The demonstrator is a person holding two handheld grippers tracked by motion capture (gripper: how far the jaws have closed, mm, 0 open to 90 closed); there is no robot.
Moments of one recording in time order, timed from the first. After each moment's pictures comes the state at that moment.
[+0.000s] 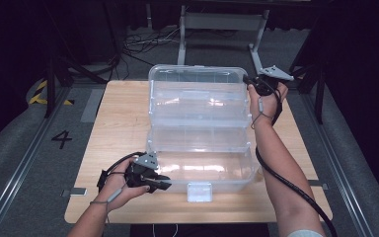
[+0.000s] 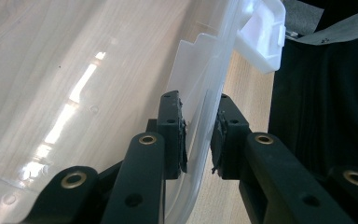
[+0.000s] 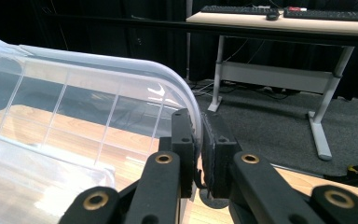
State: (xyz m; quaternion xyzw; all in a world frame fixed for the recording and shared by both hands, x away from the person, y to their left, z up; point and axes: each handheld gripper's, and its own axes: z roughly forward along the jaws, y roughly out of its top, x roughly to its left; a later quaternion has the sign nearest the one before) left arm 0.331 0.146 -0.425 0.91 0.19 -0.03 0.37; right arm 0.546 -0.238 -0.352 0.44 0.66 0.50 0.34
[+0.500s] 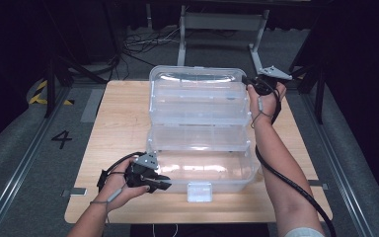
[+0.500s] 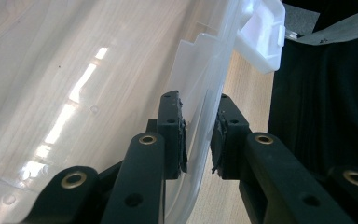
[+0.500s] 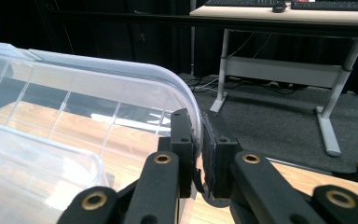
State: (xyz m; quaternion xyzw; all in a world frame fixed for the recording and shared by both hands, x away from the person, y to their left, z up) left arm 0.331 0.146 -0.425 0.91 0.19 -0.03 0.37; right arm 0.557 -0.241 -0.361 0.44 0.67 0.50 0.33
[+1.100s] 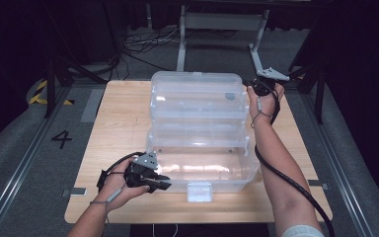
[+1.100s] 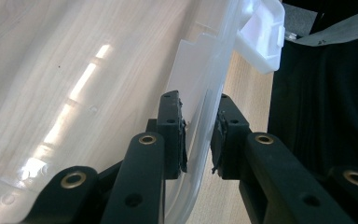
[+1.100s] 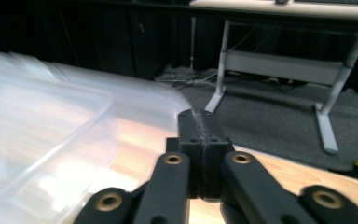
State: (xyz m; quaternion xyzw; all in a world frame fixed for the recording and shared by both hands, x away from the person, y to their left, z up) left arm 0.331 0.146 -0.425 0.91 0.19 -0.04 0.37; right arm 0.570 -0.248 -0.375 0.44 0.68 0.49 0.32
